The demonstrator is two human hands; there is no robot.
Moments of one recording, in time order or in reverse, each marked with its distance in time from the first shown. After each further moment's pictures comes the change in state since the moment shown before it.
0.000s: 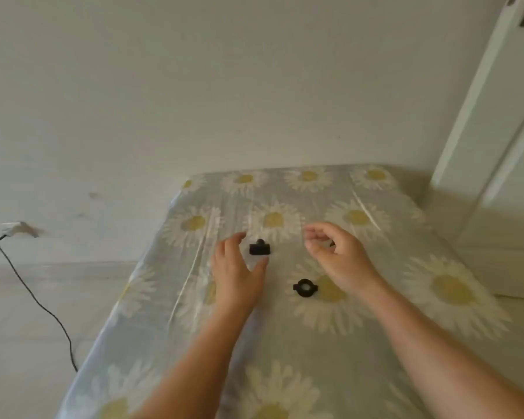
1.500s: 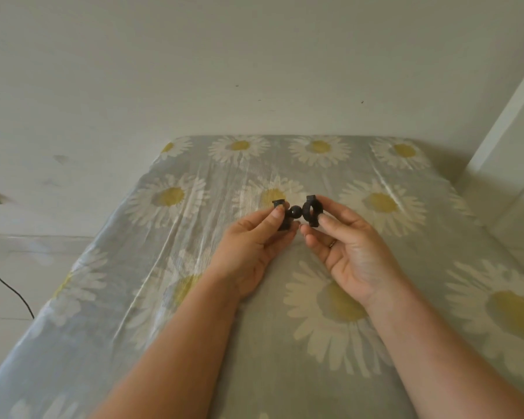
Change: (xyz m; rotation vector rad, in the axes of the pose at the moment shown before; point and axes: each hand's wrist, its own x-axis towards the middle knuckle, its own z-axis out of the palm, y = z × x) left_hand 0.040 0.008 0.039 -1.124 -0.461 -0.421; right_hand 0.036 0.038 0.024 1.110 -0.011 0.342
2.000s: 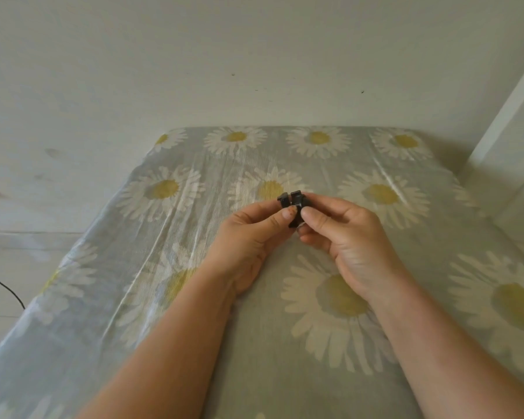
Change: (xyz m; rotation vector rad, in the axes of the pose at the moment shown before) left_hand 0.001 -0.002 0.001 0.007 -0.125 0.040; right_hand -0.001 0.003 0.000 -0.397 -0.027 -0.164
